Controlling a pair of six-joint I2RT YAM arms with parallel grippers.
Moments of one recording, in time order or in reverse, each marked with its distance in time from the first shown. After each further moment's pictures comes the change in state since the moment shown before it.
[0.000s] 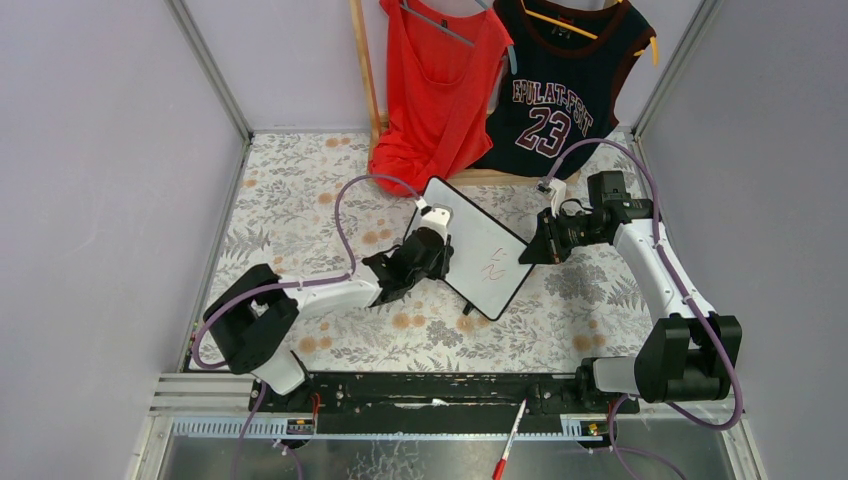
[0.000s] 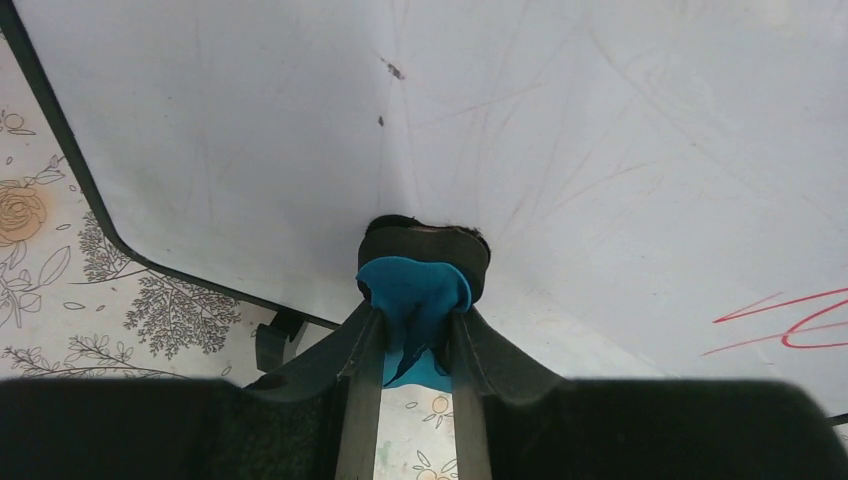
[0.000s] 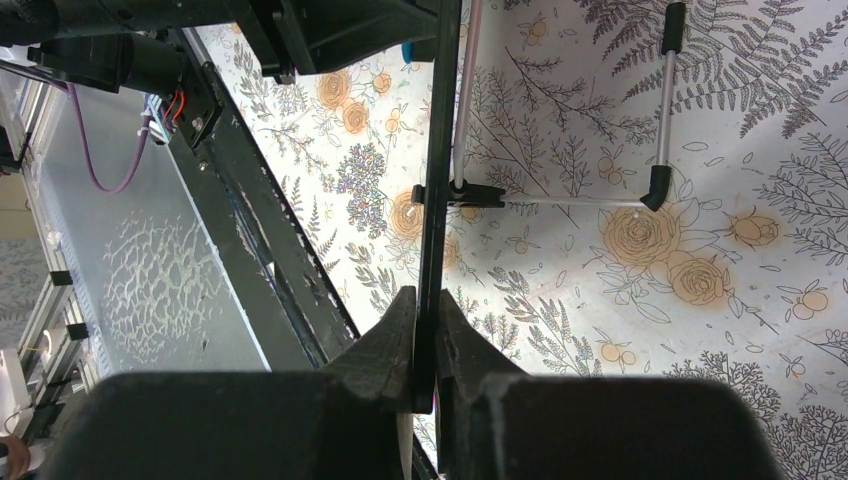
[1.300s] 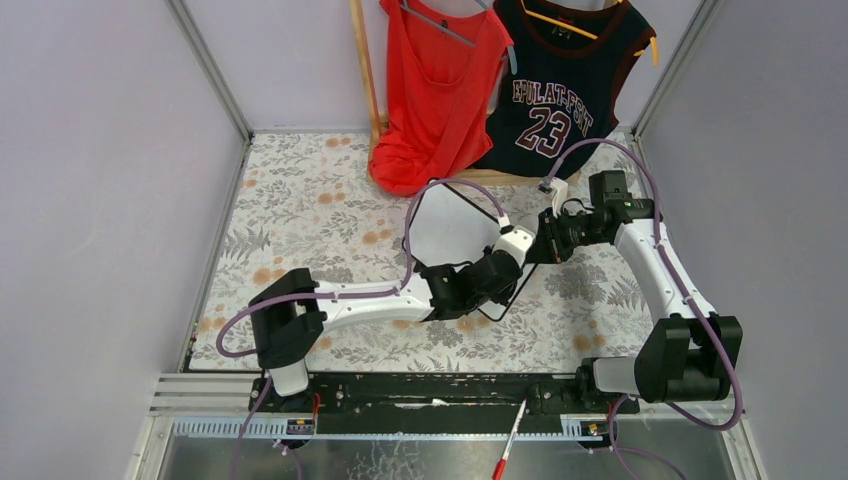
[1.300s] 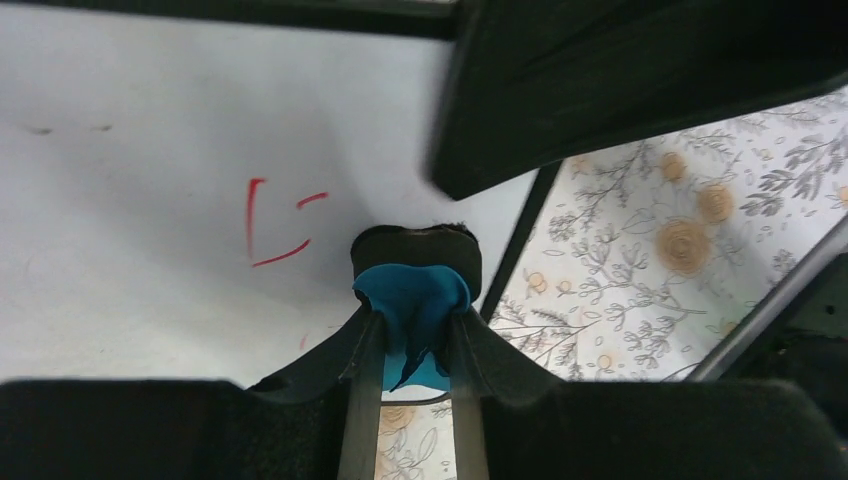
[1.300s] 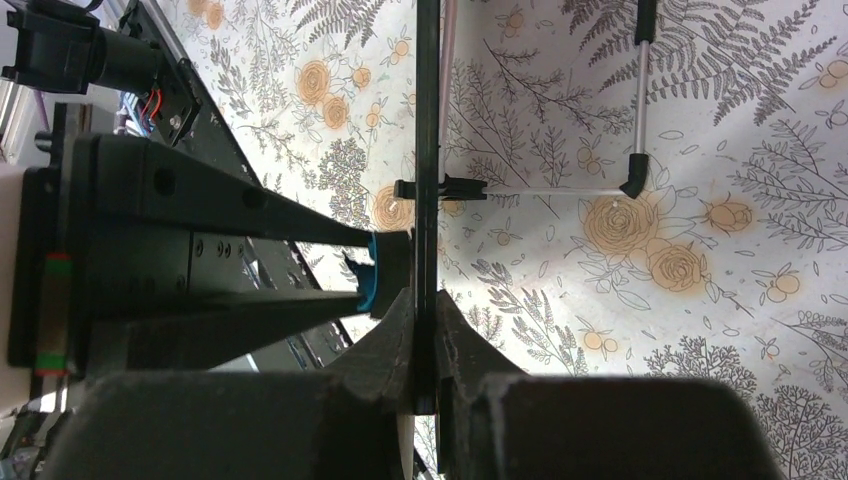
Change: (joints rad) left arm -0.309 0.186 0.411 -0.230 -0.059 -0.002; right arm -0.007 0.000 0.003 0.000 0.039 -0.001
